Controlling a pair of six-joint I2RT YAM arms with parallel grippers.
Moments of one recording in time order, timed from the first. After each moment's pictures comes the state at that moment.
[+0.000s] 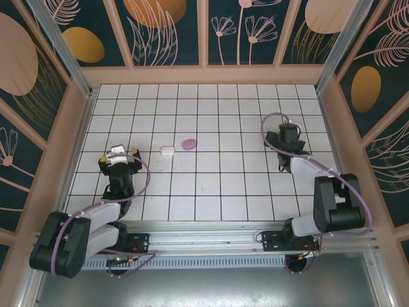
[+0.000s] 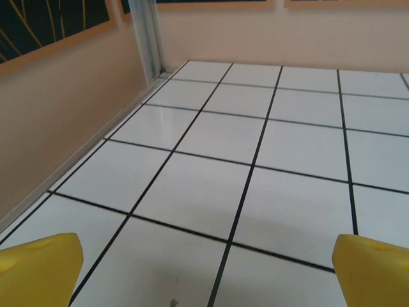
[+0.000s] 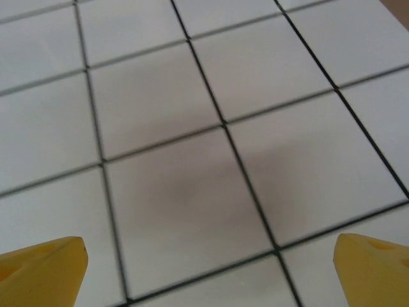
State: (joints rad) left arm -0.23 1.14 0.11 0.80 -0.53 -0.09; right arm 0.11 1.40 0.60 0.12 0.28 0.27
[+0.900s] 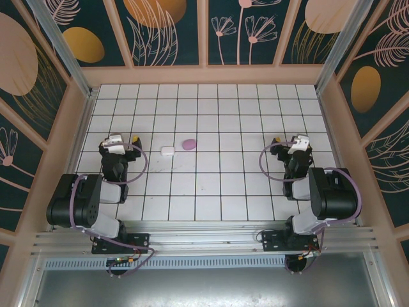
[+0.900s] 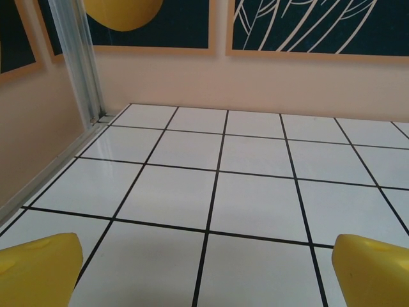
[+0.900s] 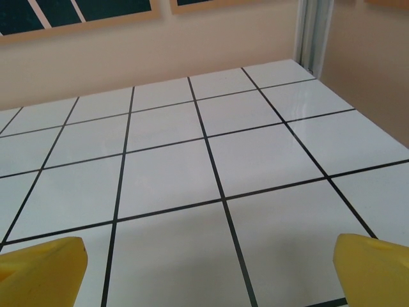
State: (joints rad) left arm -0.02 1.52 0.22 1.19 -0.13 -0.05; right arm -0.02 1.53 0.22 1.12 0.10 0.13
